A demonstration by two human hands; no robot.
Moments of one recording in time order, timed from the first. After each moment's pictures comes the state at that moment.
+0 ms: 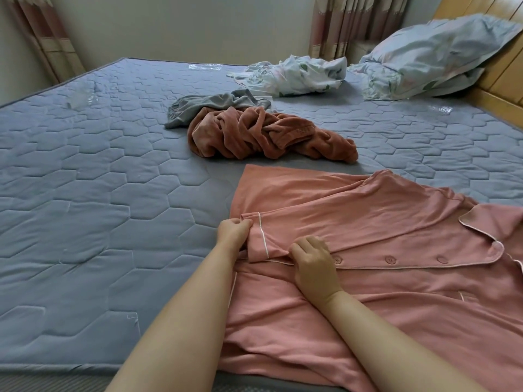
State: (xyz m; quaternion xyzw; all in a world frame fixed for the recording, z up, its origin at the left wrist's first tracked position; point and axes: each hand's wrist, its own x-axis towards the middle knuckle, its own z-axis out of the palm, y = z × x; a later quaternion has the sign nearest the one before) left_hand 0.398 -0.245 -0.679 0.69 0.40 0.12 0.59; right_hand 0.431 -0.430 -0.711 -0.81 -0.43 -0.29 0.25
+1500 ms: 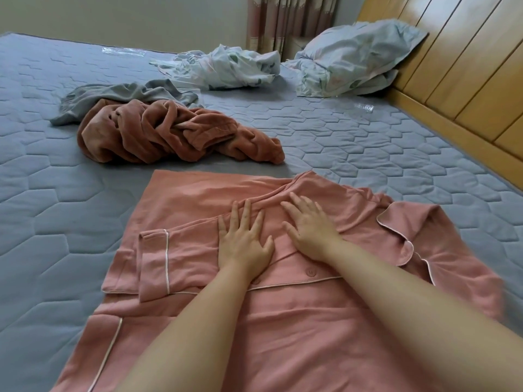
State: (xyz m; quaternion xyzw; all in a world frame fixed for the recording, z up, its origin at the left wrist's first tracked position) left_hand 0.504 -0.389 -0.707 0.98 0.13 0.07 0.09; right_hand 0.586 -0.535 -0.667 -0.94 -0.33 -0.03 0.04
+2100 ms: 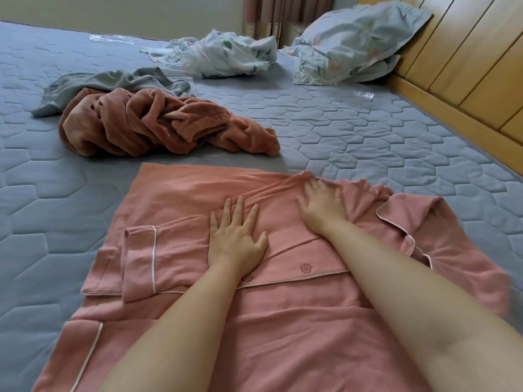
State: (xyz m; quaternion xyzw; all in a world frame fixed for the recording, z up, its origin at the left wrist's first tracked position) left_hand 0.509 -0.386 -0.709 0.99 0.13 0.05 0.09; right_hand 0.649 -0.546 -0.684 -0.99 -0.16 0.01 0.03
